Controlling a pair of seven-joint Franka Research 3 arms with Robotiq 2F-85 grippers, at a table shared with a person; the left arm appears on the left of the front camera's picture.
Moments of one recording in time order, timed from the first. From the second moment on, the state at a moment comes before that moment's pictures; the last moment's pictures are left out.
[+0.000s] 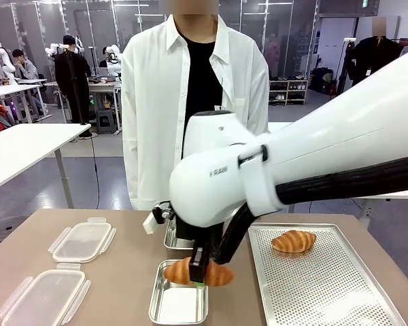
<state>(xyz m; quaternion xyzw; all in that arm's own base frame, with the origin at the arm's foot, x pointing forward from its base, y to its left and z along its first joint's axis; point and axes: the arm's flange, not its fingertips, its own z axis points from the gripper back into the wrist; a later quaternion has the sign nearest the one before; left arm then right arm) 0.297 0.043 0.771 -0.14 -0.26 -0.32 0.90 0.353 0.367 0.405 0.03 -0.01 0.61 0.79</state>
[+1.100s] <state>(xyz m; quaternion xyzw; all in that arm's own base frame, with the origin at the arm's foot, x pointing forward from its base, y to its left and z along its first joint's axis) 0.297 0.043 0.771 -0.14 -0.26 -0.32 0.90 0.369 0.373 0.392 0.04 -0.02 0.58 0.81</state>
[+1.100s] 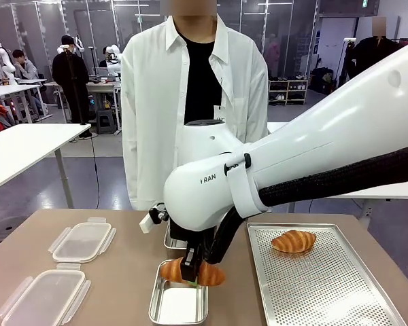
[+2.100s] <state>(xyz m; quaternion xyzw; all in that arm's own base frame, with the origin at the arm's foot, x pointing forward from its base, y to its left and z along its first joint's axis) 0.297 0.043 0.771 -0.14 -0.26 -0.32 0.90 0.351 0.366 0.374 0.08 -0.04 0.07 0.99</state>
